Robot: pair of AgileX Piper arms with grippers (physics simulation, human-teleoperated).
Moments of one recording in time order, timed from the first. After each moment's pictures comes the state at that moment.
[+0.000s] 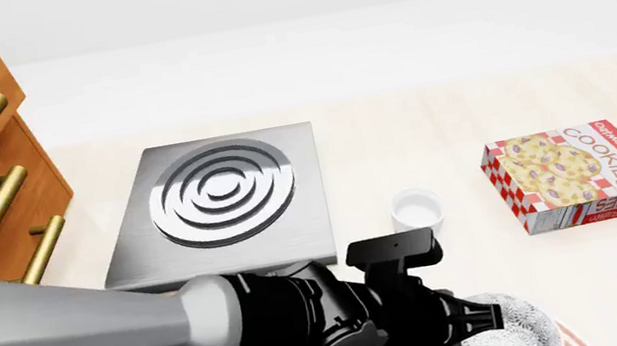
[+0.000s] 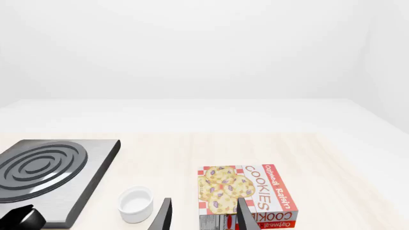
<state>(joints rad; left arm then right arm) -1.15 1.86 -1.02 0.06 -0.88 0.00 0.01 -0.01 0.00 0.00</state>
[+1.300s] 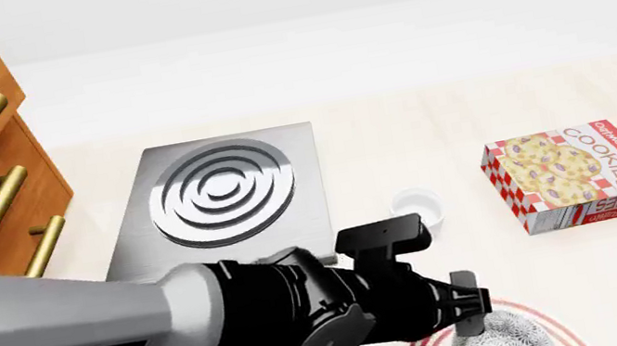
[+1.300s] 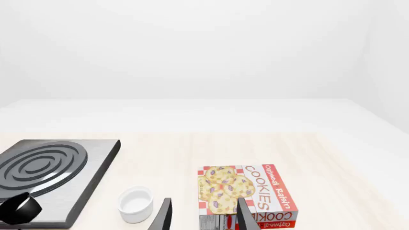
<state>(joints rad) -1.12 1.84 -1.02 0.07 -0.84 0.00 0.01 -0.01 0.00 0.00</state>
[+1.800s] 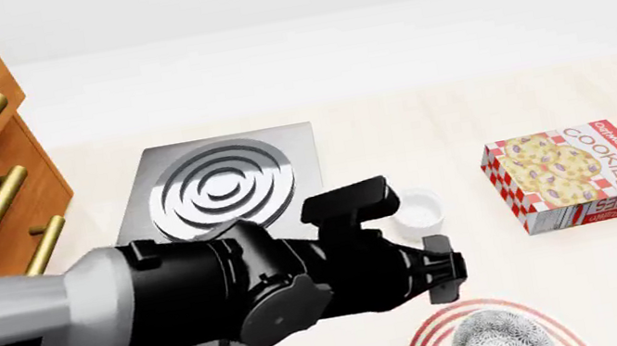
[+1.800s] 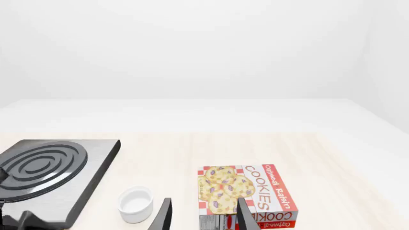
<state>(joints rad) -1.07 1.69 -0.98 0.10 -0.80 0.00 0.01 -0.01 0.00 0.00</state>
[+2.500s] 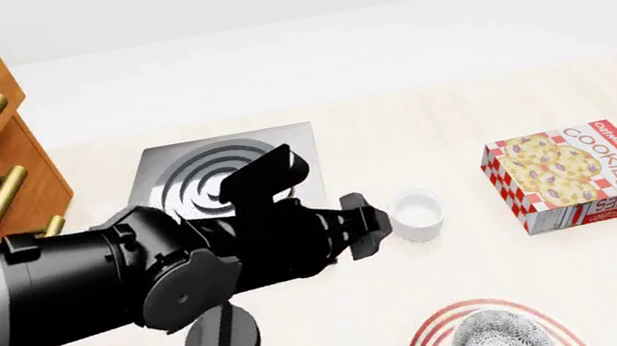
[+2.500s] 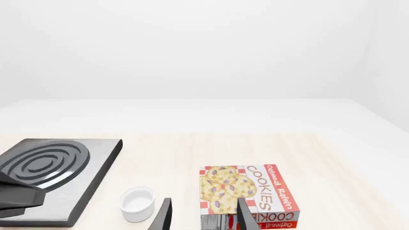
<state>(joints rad) -0.91 1.52 -0.85 0.06 -0.80 0.01 0.01 -0.01 0.00 0.00</state>
